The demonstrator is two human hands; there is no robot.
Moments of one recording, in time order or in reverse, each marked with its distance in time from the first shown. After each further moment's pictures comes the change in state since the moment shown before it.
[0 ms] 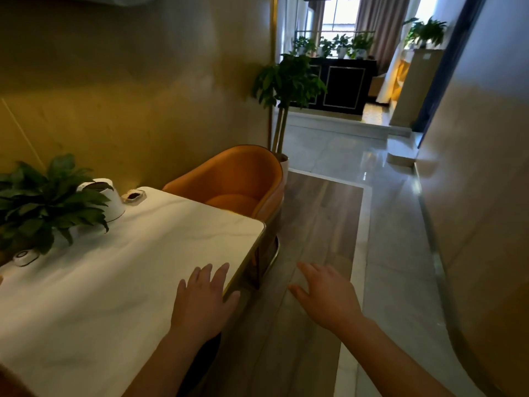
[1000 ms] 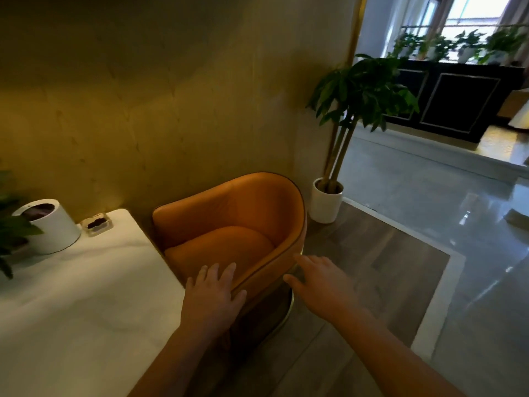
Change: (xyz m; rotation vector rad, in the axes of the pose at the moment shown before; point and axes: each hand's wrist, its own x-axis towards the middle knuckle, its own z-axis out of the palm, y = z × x) left_hand 0.499 0.216 0.036 -0.101 0.085 -0.323; right_hand 0.561 0.272 -0.025 0.052 -0.100 -0.439
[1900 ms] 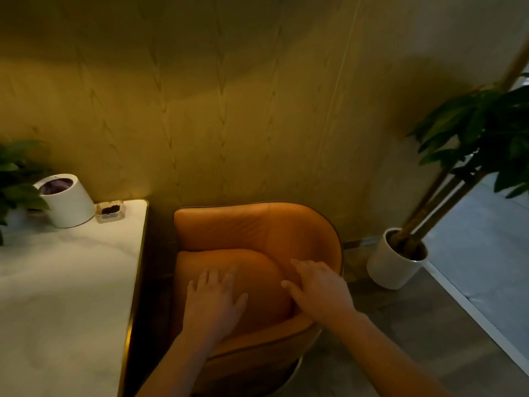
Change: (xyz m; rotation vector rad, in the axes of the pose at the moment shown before) left_hand 0.288 0.083 0.038 -0.038 0.066 -0.441; right_hand 0.363 0.158 0.008 -0.004 -0.168 -0.435
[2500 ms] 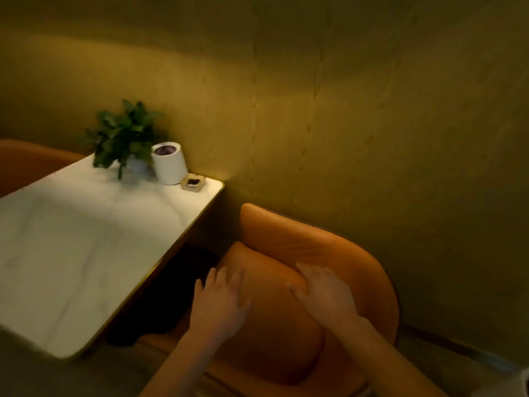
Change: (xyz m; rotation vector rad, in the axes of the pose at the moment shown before) left_hand 0.099 0.097 0.046 -0.010 0.105 -0.602; right_hand 0.204 0.112 0.031 0.017 -0.253 -0.530
